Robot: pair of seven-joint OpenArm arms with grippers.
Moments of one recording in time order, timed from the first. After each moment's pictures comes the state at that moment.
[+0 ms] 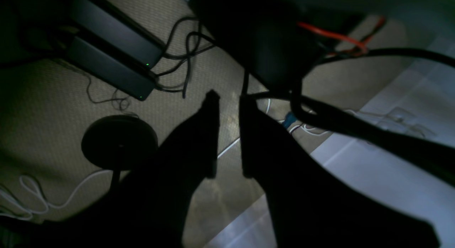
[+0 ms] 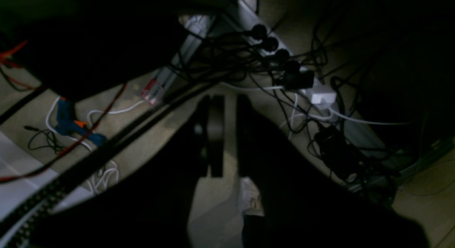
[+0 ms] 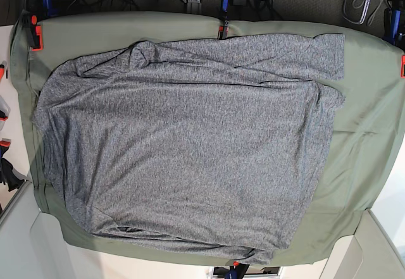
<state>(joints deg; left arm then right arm) 7.4 -1.0 33.0 16.6 11.3 -17.2 5.1 -16.1 4.2 -22.6 24.1 -16.8 6.6 -0.2</state>
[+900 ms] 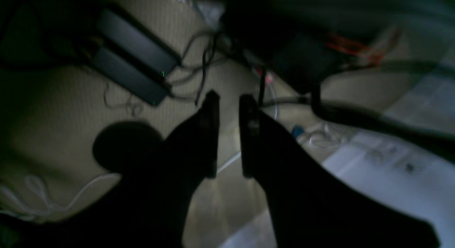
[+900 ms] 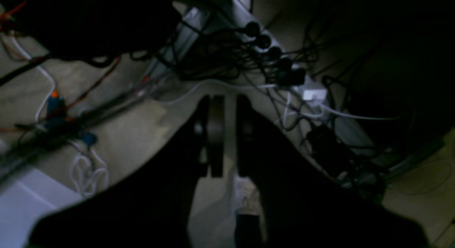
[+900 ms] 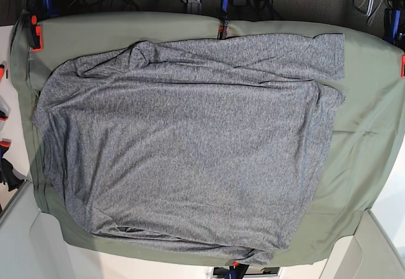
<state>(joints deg) 14.3 -6.8 29.5 33.4 8.6 -17.2 8.2 -24.8 10.2 -22.6 37.8 -17.0 6.6 -0.4</state>
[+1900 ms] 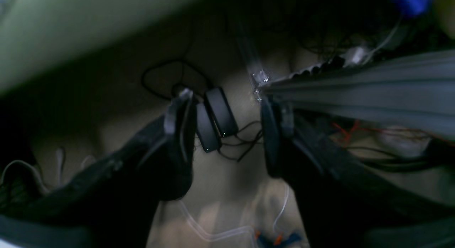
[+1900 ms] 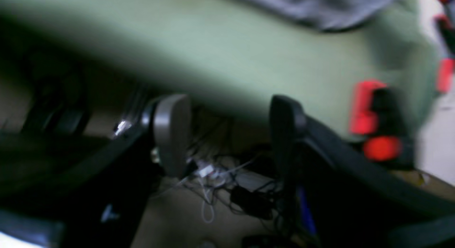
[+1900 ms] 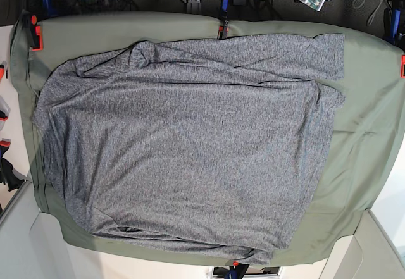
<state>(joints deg) 52.6 -14.3 -13.8 109.1 -12.5 -27.2 21.8 -57.4 27.4 -12.3 115.2 -2.3 -20.1 -13.5</state>
